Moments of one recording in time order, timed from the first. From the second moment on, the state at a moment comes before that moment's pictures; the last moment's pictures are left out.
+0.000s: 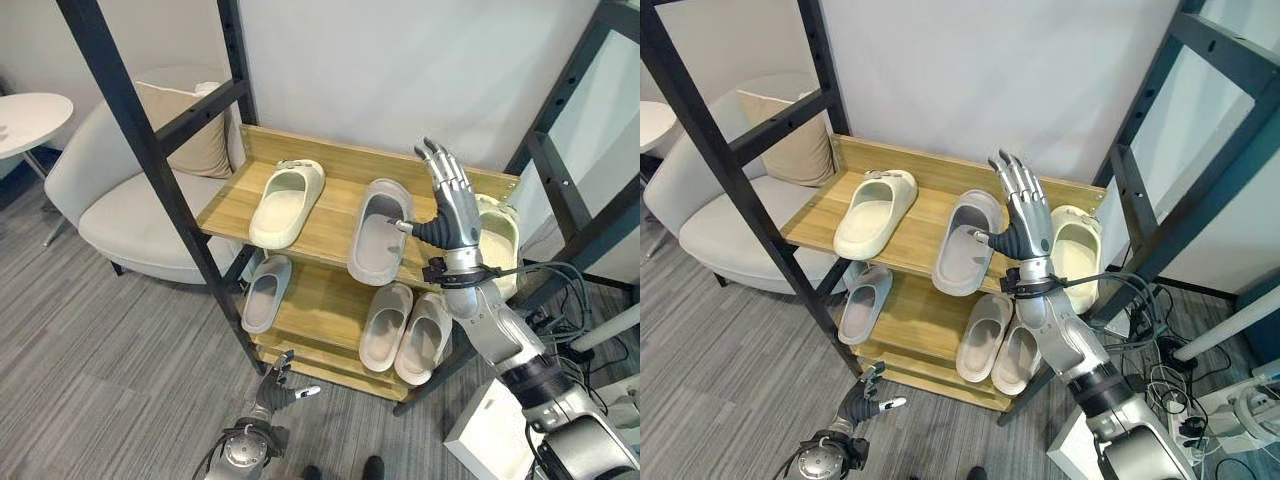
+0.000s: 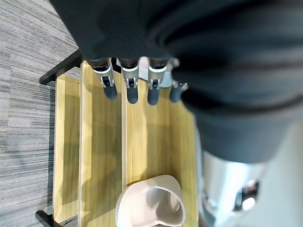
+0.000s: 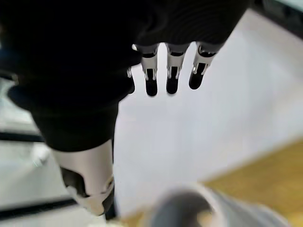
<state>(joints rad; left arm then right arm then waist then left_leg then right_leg) 0.11 0.30 -0.46 0.53 -0.22 -0.21 0.20 -0.49 -0.43 0.38 0.20 -0.57 -0.05 -0.60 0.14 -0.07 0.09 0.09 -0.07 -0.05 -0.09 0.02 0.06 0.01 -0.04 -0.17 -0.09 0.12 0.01</state>
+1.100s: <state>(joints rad) 0.10 0.31 -0.40 0.53 -0.31 -0.21 0.18 -0.67 -0.39 0.36 0.54 -0.37 0.04 -0.58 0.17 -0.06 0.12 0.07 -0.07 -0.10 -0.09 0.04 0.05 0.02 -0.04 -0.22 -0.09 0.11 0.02</state>
